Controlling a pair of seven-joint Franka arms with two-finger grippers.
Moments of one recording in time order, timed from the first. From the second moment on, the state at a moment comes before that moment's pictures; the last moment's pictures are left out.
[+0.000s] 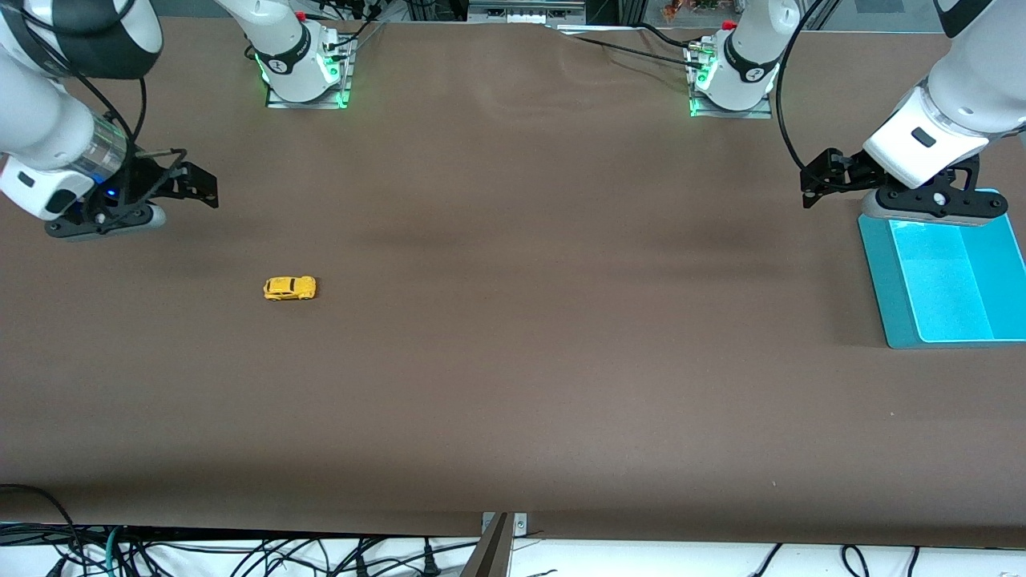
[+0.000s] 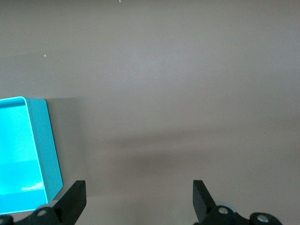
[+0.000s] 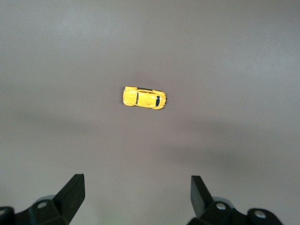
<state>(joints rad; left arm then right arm) -0.07 -0.01 -0.09 -1.66 0.02 1.63 -0.07 -0.01 -0.04 0.08 -1.93 0.00 1.80 -0.12</state>
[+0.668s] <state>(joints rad) -0.07 -0.01 -0.09 -1.66 0.02 1.63 -0.07 -0.01 0.03 0.08 -2.26 0.00 2.23 -0.45</state>
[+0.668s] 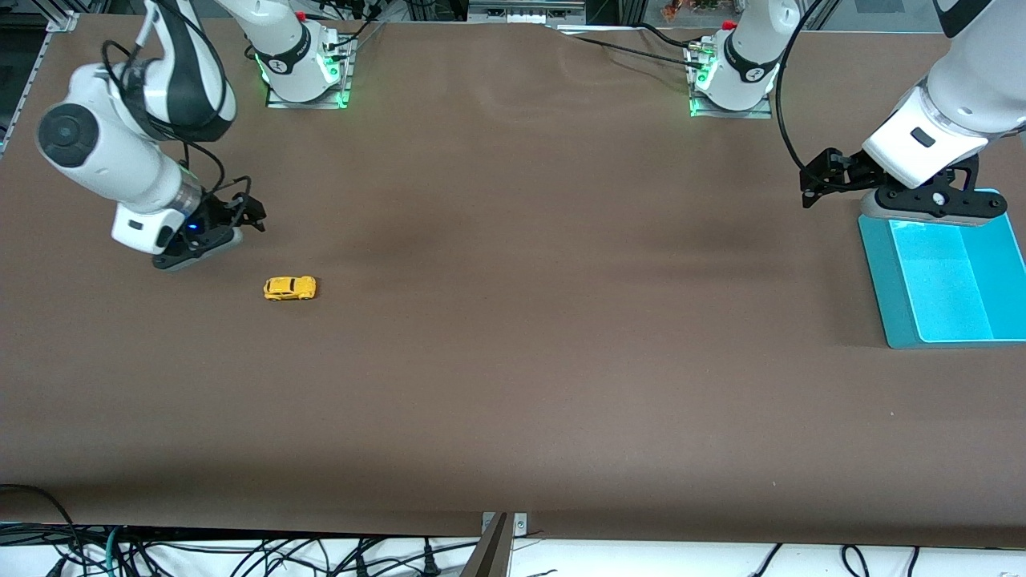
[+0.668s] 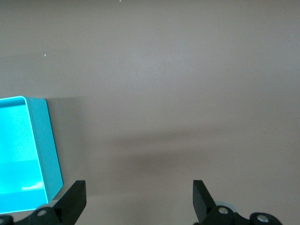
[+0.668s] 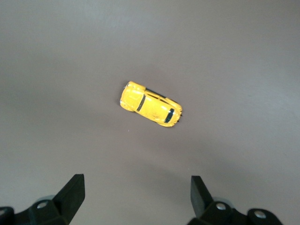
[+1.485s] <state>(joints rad) -0.08 -0.01 -0.11 -1.66 0.02 1.62 -0.07 -0.01 0.25 0.08 -2.31 0.00 2.53 -1.27</state>
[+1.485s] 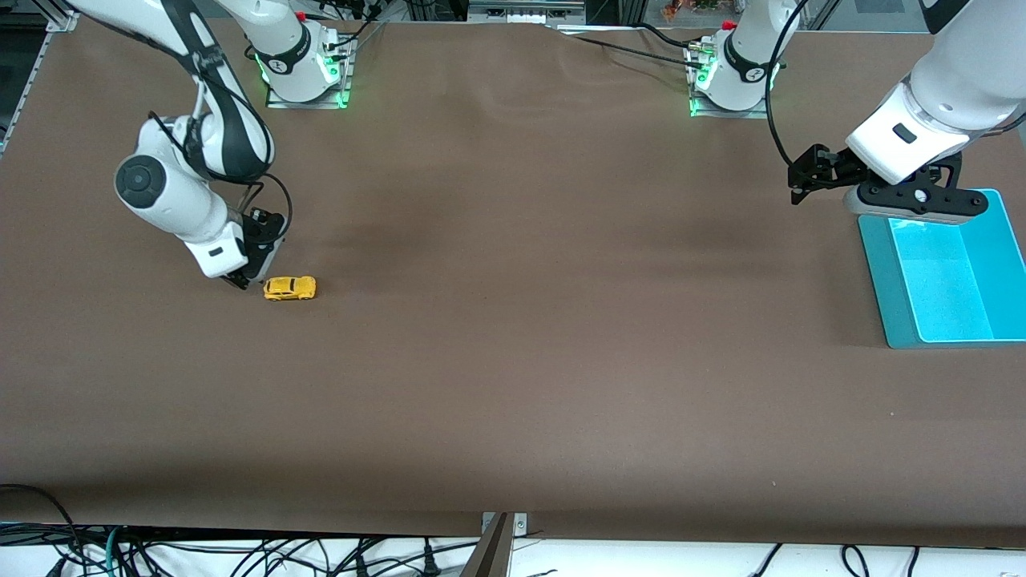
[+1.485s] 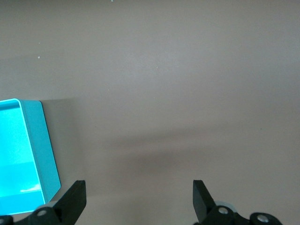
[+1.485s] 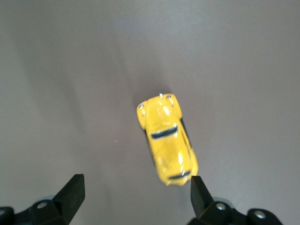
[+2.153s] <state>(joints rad) -0.08 -0.01 -0.11 -1.66 0.02 1.62 -0.07 -0.01 0.33 0.09 -2.30 0.00 2.66 -1.47</state>
